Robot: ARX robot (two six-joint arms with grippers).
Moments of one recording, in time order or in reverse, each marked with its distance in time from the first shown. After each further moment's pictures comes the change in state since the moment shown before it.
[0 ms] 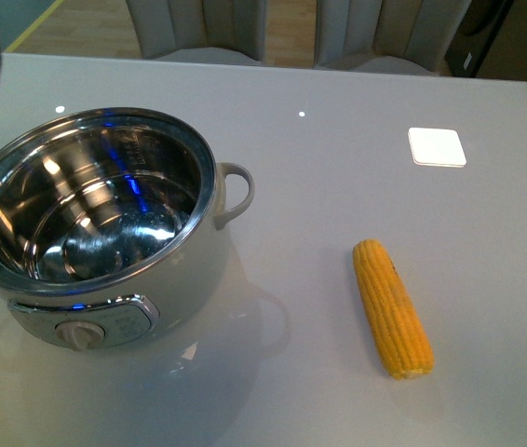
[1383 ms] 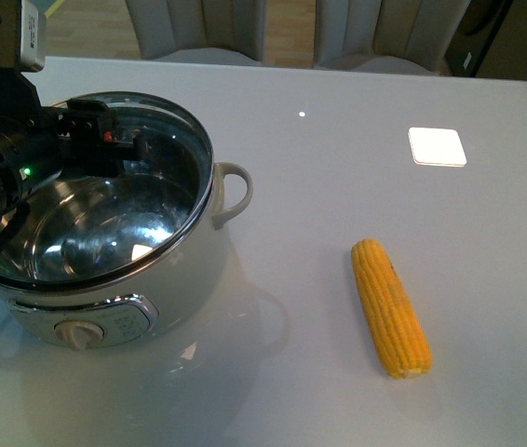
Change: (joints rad) left arm -0.421 0.259 -0.072 0.223 -0.028 -0.021; right arm 0.000 0.000 0.000 0.000 0.000 0.000
